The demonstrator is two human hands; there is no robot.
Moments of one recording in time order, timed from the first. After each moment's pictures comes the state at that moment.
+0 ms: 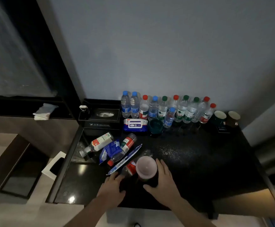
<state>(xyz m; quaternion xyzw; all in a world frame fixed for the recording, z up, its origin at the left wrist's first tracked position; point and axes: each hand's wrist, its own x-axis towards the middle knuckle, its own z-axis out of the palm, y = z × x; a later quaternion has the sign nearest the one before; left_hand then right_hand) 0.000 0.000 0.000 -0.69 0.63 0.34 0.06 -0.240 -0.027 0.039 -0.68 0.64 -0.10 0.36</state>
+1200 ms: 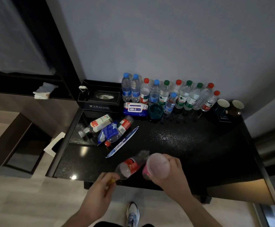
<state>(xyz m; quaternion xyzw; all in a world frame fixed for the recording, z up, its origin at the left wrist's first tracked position) -0.013 0.104 0.032 -0.68 0.57 0.37 -0.26 -0.294 0.012 0.045 -0.68 0.61 -0.22 0.34</state>
